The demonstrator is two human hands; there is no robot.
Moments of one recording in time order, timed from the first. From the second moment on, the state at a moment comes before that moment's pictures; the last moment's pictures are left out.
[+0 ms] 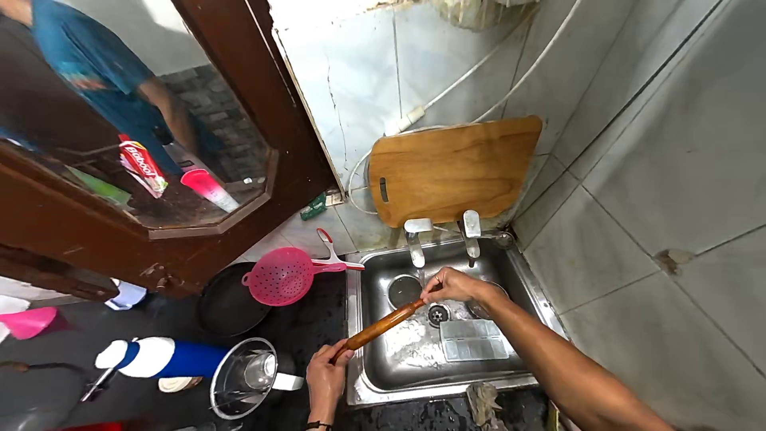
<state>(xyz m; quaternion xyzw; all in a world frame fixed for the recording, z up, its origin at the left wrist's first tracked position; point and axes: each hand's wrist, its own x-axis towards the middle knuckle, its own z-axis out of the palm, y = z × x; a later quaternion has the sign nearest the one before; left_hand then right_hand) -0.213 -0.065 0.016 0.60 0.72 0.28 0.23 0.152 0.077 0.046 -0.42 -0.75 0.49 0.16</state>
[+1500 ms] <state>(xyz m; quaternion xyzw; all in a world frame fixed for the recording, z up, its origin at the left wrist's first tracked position) -0.009 0.016 -0.008 0.06 0.36 0.54 0.75 0.139 -0.023 0.025 -0.60 -0.34 0.64 0.34</state>
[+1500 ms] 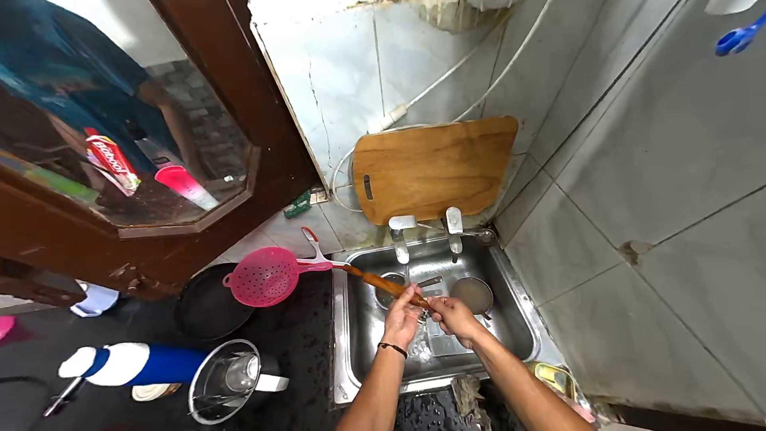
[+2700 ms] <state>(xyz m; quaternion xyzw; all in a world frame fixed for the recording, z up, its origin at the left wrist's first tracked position) 0.016 0.059 0.001 -0.04 0.54 0.58 0.61 0.194 -0.096 0.005 -0.61 -0.74 0.09 0.28</state>
